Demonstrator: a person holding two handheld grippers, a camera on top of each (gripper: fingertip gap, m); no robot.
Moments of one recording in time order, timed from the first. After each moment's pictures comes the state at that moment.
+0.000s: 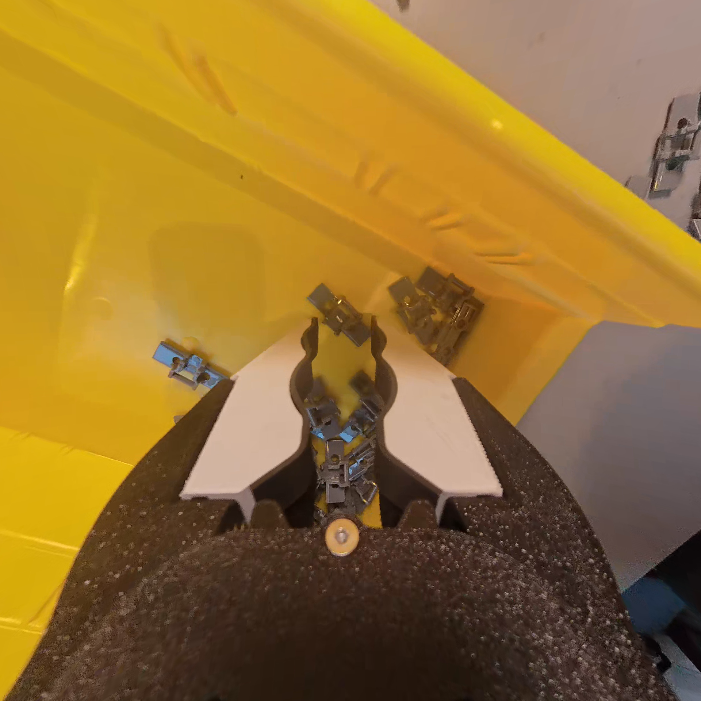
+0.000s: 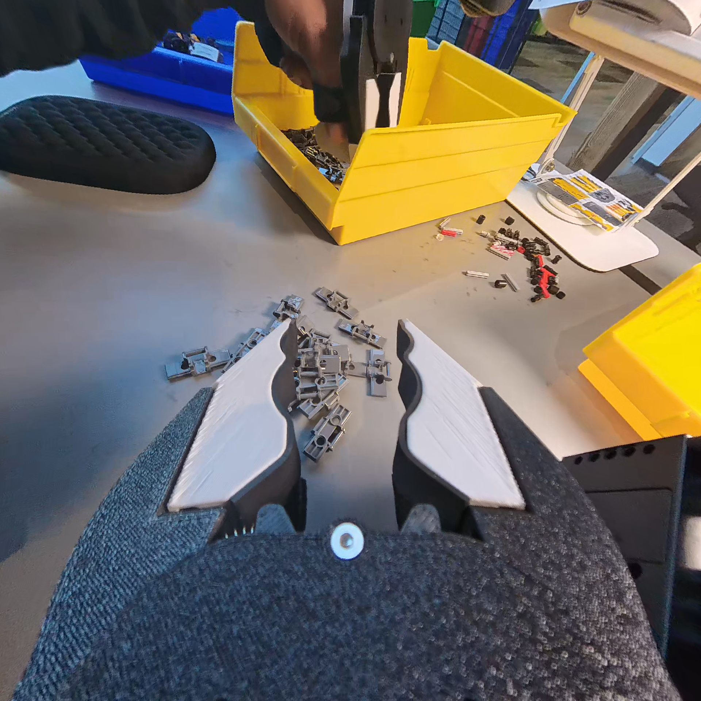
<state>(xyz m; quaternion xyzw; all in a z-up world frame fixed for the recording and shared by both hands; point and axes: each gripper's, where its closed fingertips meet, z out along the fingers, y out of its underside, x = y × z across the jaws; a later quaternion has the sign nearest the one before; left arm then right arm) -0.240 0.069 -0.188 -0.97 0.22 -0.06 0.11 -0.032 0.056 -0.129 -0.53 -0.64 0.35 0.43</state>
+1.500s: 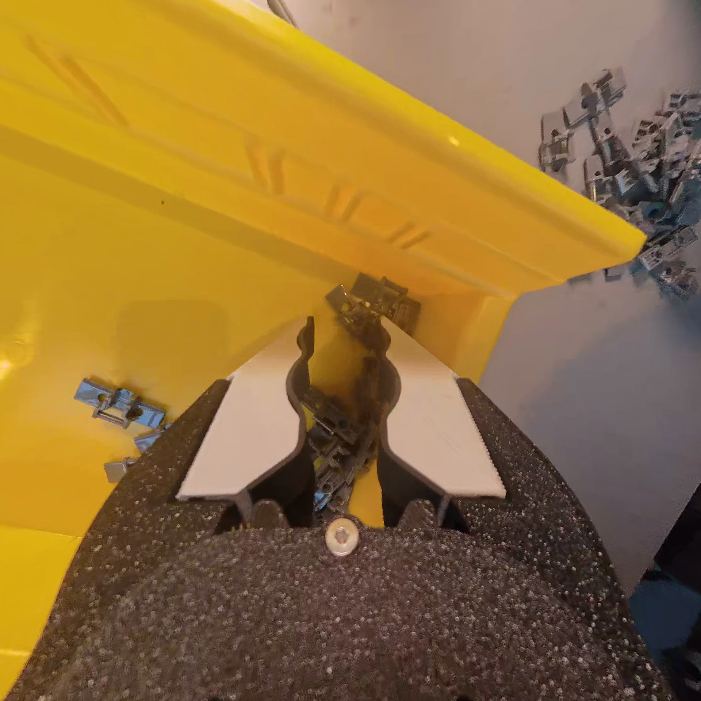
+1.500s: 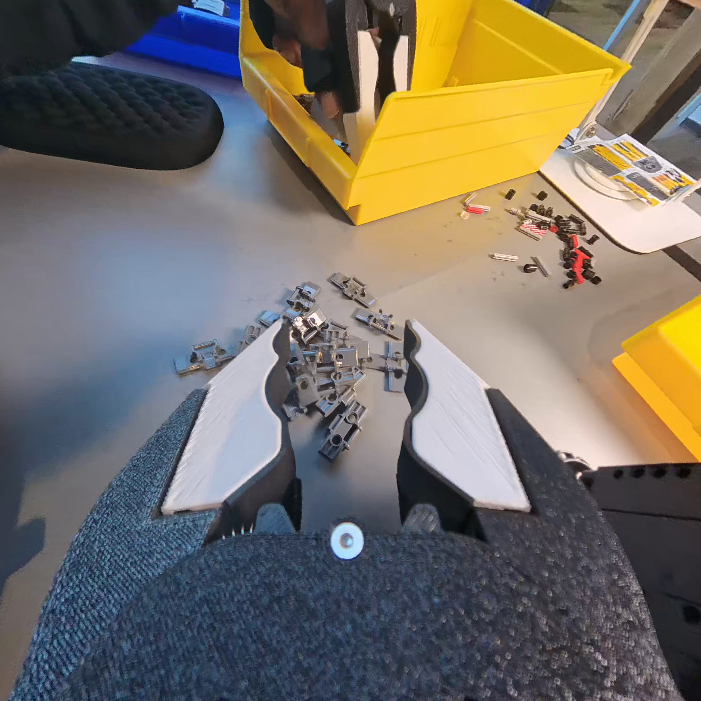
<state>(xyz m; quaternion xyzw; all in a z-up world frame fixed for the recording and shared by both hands) -0.209 0.059 -0.187 -0.94 0.25 -0.13 0.17 -0.036 0.048 -0.142 -0.54 -0.66 0.34 0.39</state>
